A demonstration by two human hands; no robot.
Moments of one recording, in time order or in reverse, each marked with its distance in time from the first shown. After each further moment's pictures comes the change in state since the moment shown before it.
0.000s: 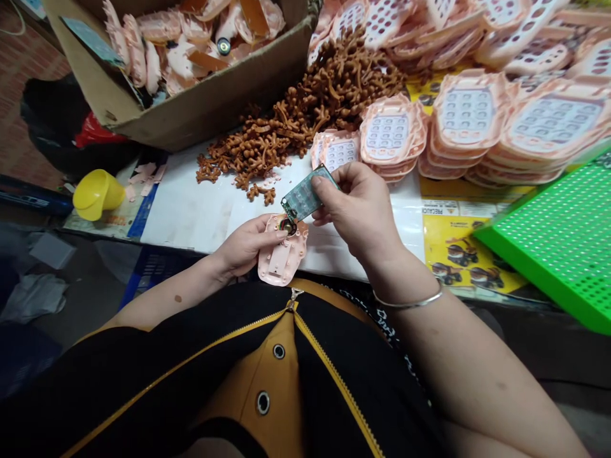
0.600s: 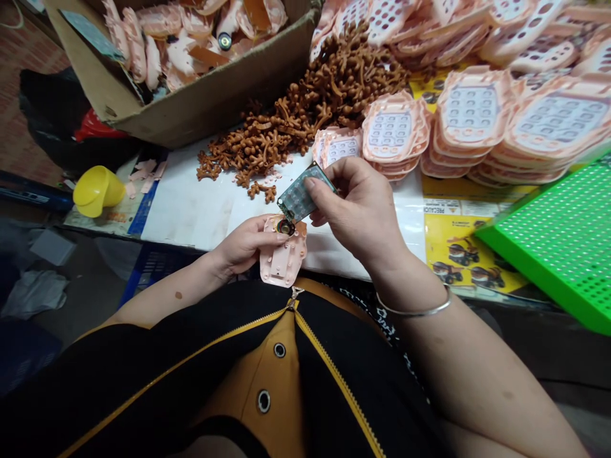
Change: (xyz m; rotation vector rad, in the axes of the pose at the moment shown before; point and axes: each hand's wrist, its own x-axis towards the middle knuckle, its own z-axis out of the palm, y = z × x) left_hand -0.001 0.004 0.001 -0.002 -0.026 -0.044; right_hand -0.011 -0.007 -0.003 -0.093 -0.091 -0.186
